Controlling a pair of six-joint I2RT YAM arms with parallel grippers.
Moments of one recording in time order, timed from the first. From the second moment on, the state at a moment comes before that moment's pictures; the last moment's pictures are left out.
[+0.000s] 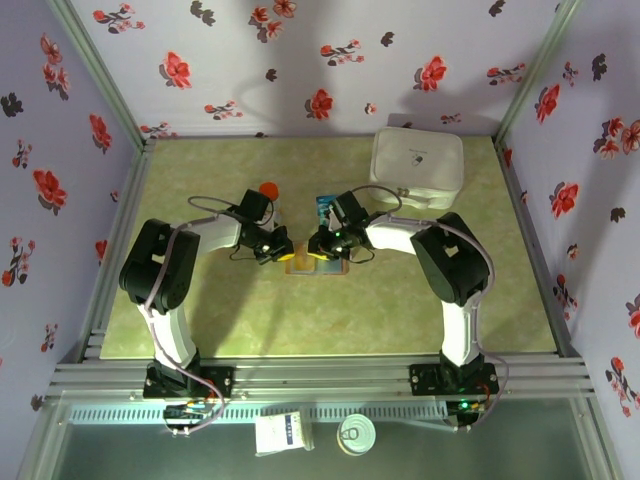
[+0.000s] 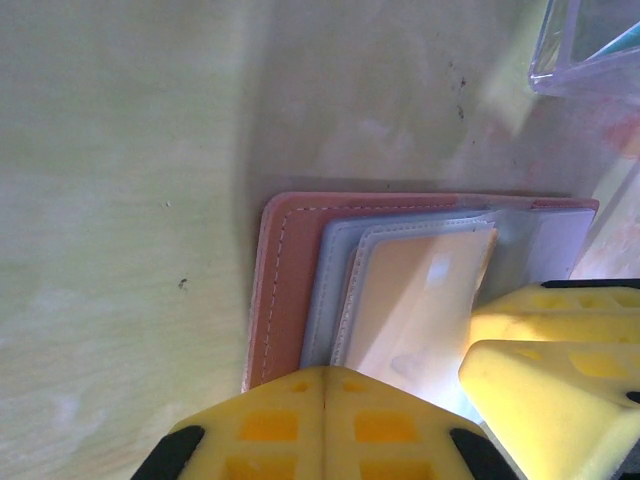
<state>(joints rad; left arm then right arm) -0.44 1.86 1.04 -0.35 0.52 -0.69 0.64 1.98 1.17 -0.19 -0.52 0.80</state>
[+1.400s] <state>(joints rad) -0.51 1.81 1.08 -0.42 0.47 -0.70 0.63 1.94 1.24 -0.33 -0.46 0.74</state>
